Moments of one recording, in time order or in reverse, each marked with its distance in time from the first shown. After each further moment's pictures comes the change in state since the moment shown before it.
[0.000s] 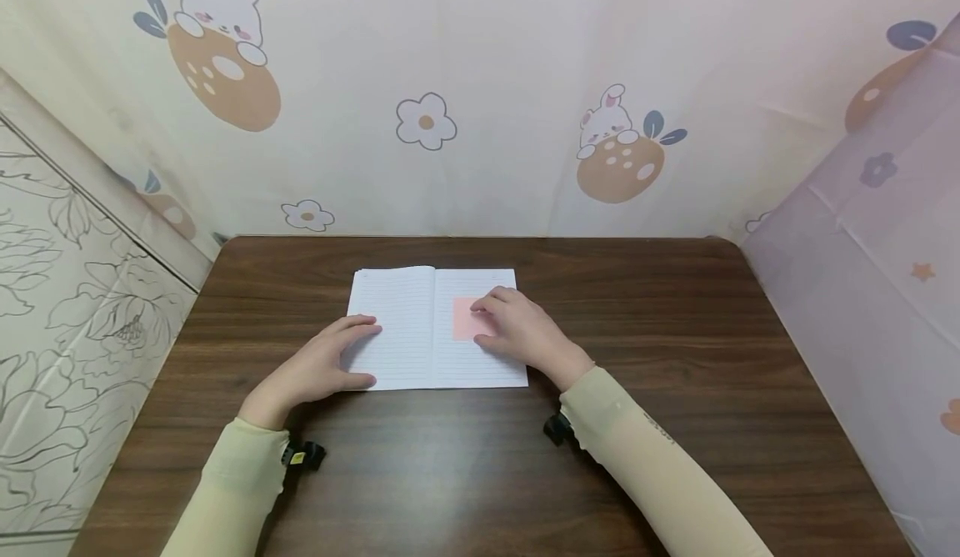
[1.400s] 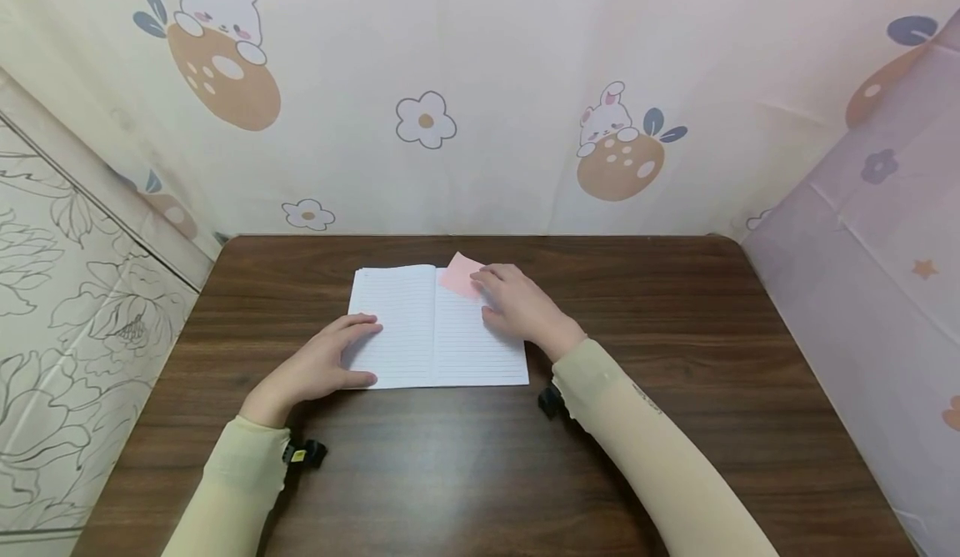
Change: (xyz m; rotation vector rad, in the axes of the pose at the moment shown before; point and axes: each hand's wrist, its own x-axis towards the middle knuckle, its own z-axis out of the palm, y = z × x) left_hand 0.002 -0.004 0.001 0.000 -0.006 -0.005; right_hand 0.027 0.016 -0.010 -0.055 0.009 -0.031
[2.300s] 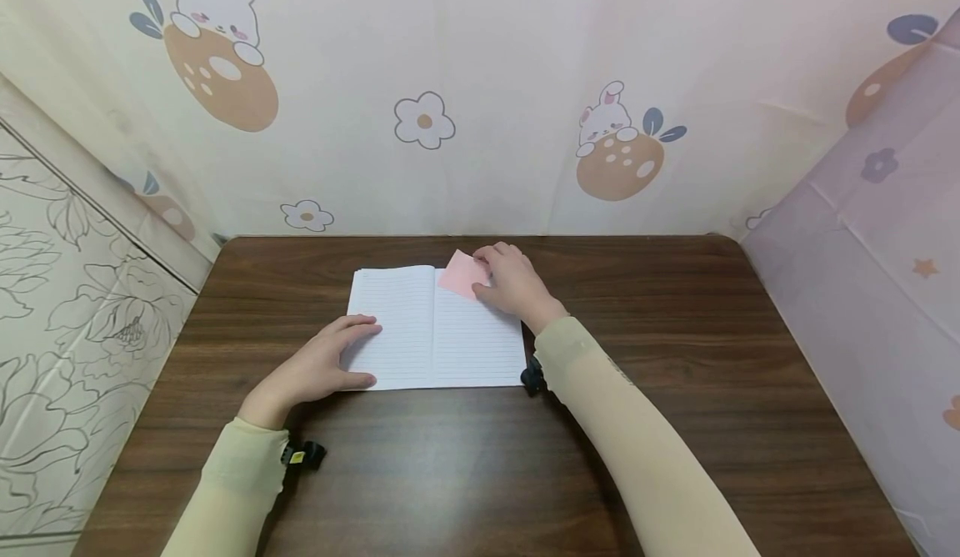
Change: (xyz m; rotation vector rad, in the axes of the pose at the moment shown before) left_hand 0.000 0.002 -0.002 -0.008 -0.007 0.009; right_hand 0.039 0.012 0.006 0.119 0.046 0.236
